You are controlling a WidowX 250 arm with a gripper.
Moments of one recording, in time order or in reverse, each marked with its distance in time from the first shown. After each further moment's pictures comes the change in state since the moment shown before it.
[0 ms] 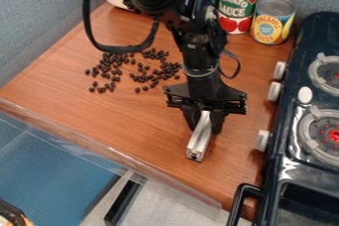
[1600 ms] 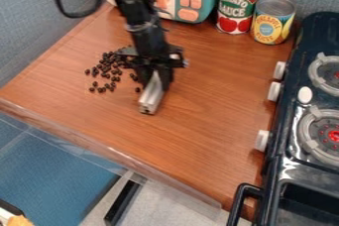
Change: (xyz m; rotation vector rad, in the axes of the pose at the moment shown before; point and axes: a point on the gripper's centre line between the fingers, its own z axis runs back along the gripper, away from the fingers) arm 0.056 0.112 0.009 -0.008 0.076 0.021
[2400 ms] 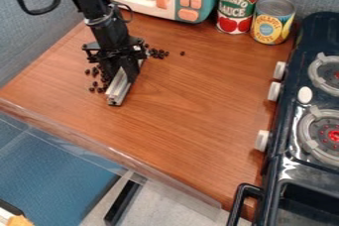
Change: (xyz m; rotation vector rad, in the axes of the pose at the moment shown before) arm -0.002 0.053 0.008 -0.013 -0.005 0.032
